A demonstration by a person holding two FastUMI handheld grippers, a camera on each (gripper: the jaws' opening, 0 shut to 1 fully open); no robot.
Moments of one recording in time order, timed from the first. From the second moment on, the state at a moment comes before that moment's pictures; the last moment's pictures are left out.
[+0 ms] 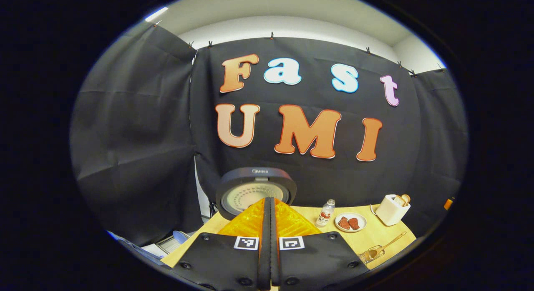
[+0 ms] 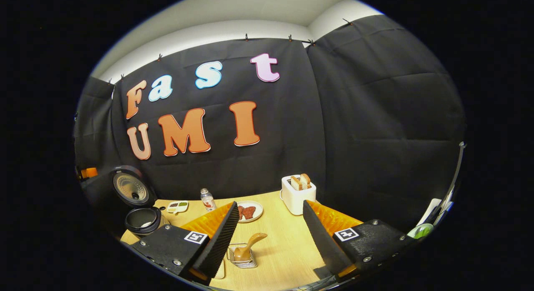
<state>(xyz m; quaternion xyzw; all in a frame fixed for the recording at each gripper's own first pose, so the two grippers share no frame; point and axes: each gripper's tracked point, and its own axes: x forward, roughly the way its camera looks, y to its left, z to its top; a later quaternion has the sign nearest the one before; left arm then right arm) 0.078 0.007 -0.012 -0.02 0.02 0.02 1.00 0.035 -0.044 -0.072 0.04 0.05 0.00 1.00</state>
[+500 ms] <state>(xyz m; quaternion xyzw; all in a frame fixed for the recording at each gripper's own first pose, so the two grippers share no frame) 0.025 0.034 0.047 0.00 -0.04 0.08 1.00 0.071 -0.022 -0.147 0.10 0.11 0.03 0.99</state>
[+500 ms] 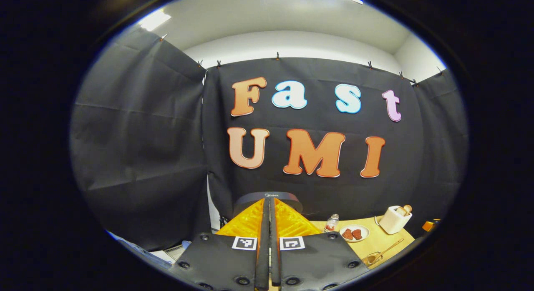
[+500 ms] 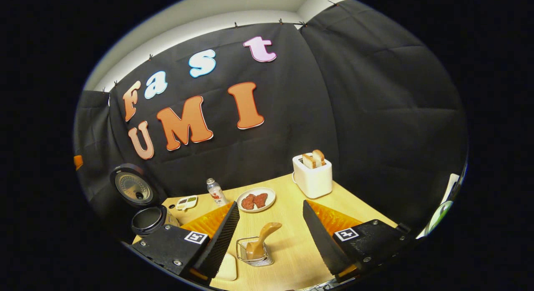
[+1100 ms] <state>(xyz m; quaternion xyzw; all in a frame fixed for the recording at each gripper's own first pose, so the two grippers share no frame) -0.027 0.050 0.078 0.00 -0.06 0.11 0.99 0.122 -0.001 -0.249 0.17 0.21 0.04 0.96</state>
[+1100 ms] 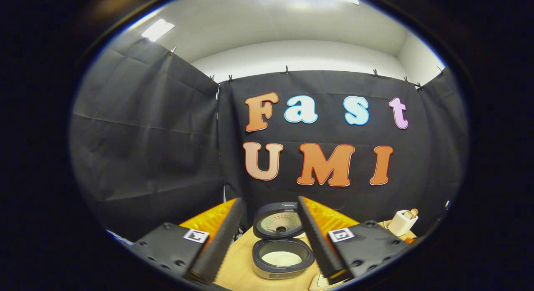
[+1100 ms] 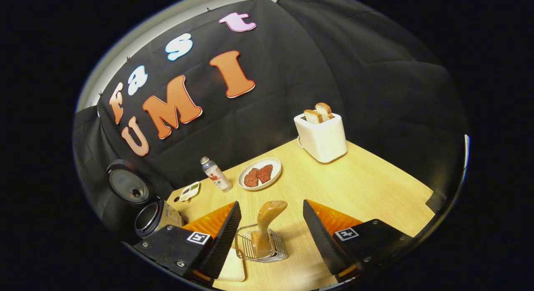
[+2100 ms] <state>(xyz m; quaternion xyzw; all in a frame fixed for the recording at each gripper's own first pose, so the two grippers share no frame) -0.014 0.091 0.040 -0.03 -0.02 0.14 0.99 0.138 0.056 -0.236 0.20 0.21 0.09 0.95</state>
